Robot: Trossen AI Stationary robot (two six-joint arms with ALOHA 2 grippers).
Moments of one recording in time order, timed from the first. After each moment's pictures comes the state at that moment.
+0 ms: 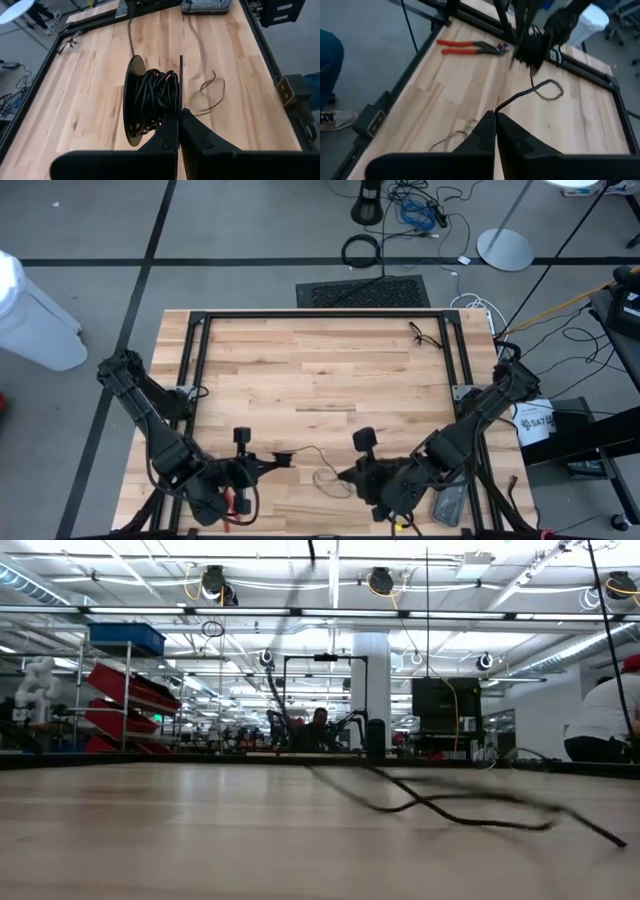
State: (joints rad) left arm -0.85 1.51 1.37 -0.79 -0.78 -0.47; right arm 0.68 1.70 1.64 -0.65 0.55 0.05
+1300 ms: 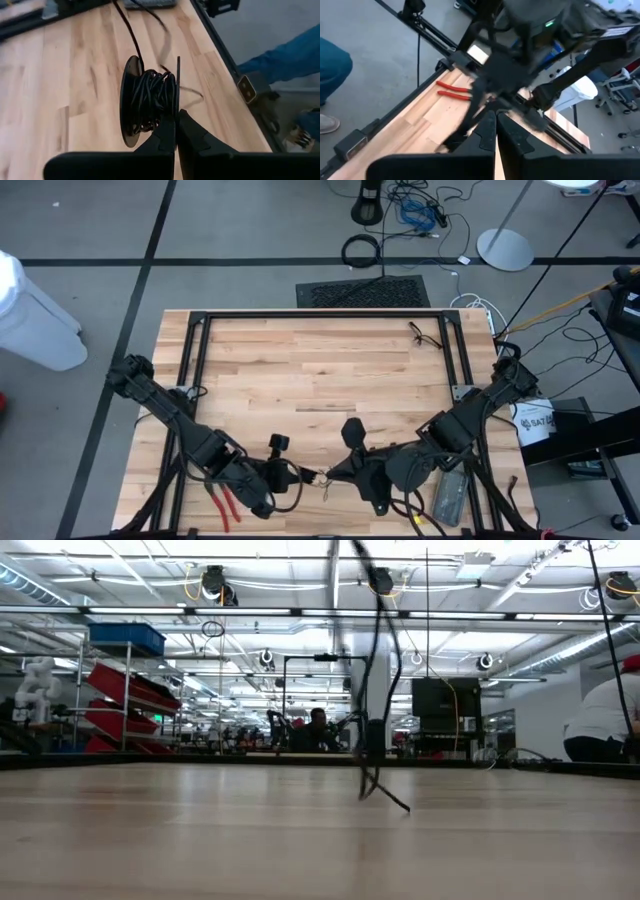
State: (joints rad) left arm -0.67 1.61 1.38 -0.55 -0.41 -0.17; right arm 0.62 1.70 1.83 -0.59 0.41 -0.35
